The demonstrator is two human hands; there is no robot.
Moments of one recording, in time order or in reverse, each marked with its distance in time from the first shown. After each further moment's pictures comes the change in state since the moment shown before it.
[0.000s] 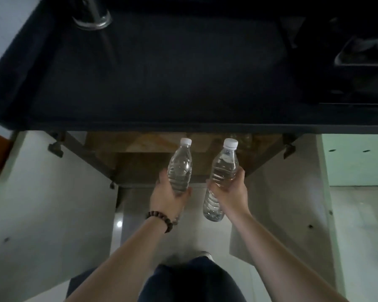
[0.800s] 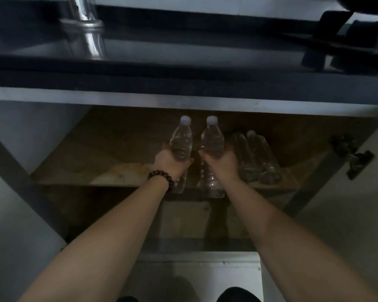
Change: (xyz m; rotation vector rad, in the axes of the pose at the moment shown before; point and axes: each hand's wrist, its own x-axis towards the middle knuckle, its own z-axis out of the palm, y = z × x) left_hand 0.263 -0.019 0.094 -0.084 0.197 0.232; right_hand 0.259 0.072 0.112 0.064 0.102 -0.372
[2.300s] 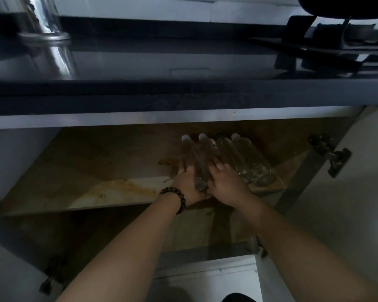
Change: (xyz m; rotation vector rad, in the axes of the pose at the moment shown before) left_hand 0.035 -0.015 0.097 0.551 -0.352 0.488; right_hand 0.000 0.026 -0.049 -0.921 -0.309 -0.327
